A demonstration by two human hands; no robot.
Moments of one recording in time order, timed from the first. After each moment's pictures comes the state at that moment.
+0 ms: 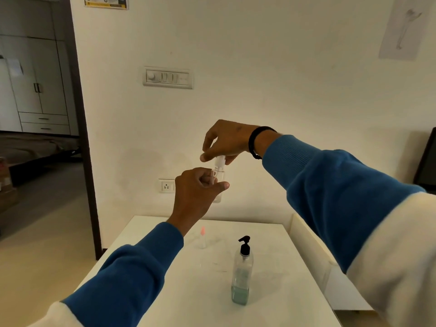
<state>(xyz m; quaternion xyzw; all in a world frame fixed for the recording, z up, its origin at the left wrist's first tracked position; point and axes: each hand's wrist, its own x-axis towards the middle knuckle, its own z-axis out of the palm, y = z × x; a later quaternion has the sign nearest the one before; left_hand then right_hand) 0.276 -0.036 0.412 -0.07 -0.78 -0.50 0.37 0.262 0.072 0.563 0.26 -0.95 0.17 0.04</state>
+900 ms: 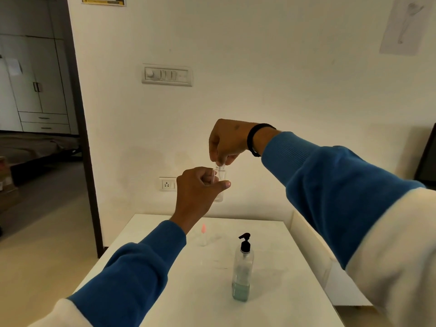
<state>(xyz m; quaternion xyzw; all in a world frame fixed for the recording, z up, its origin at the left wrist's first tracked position) 0.271 -0.033 0.405 -0.07 -0.78 -0.50 0.37 0.258 0.076 0.561 0.25 -0.96 0.13 0.02</state>
